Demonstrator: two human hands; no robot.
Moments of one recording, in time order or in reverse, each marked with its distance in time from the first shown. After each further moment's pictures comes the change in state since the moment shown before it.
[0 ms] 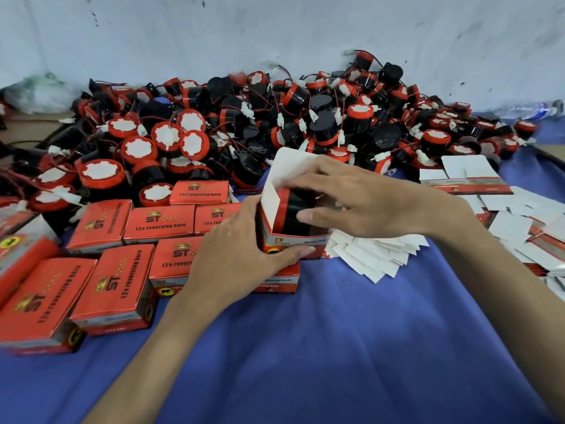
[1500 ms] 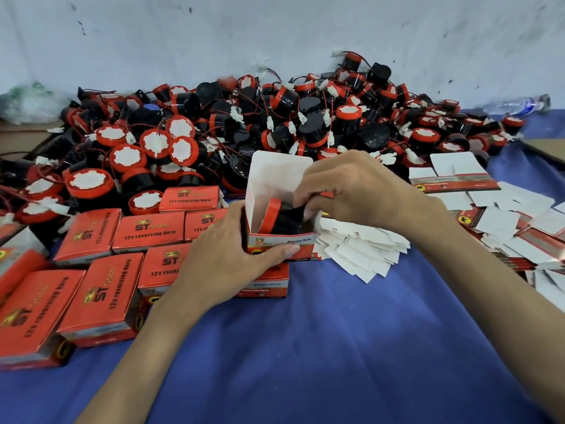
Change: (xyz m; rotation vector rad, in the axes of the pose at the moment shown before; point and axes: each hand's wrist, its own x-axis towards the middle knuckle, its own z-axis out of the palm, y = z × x) left_hand 0.005 -0.003 -0.004 -0.053 -0.111 -0.104; right_hand 0.001 0.015 0.002 -0.220 0.395 -0.287
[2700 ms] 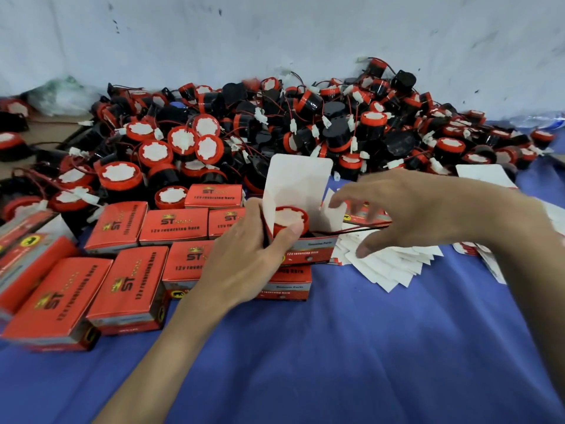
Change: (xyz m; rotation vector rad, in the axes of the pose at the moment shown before) left_hand -0.007 0.008 -0.006 -0.130 0.008 -0.054; right_hand -0.006 -0.011 -0.030 -0.039 -0.624 0.423
